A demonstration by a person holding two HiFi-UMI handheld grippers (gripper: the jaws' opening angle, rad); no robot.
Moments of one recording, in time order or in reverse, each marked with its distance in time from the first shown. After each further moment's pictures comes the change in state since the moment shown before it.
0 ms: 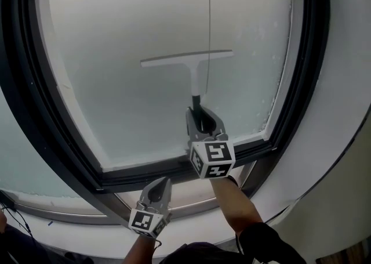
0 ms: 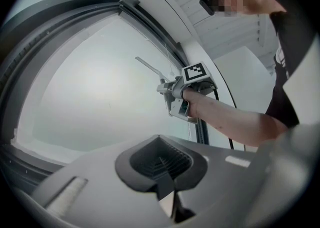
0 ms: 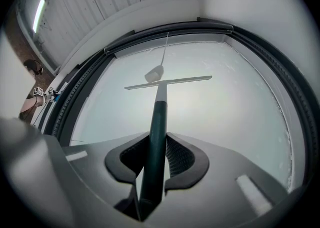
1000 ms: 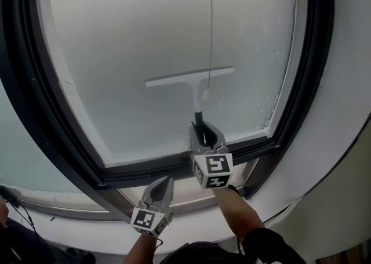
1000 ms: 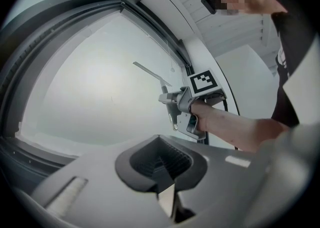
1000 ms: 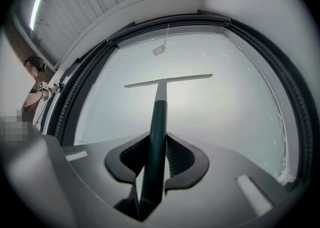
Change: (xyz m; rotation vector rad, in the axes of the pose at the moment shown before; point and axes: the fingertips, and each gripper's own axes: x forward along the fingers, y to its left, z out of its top) left arm -0.008 -0.001 -0.018 0.012 0.057 0.006; right arm -0.027 0.006 -0.059 -0.002 0.097 -0.001
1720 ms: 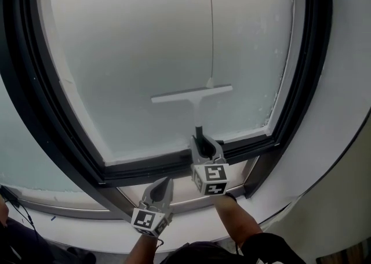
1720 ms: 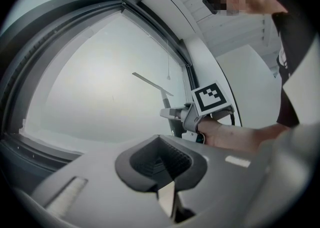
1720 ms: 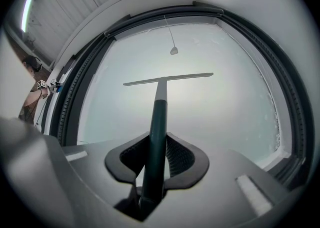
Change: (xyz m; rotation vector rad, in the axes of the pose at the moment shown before) left arm -0.007 -0.004 -0.002 -0.041 -0.013 0.019; right arm -0.022 0.001 -0.058 0.047 0.091 -0.019
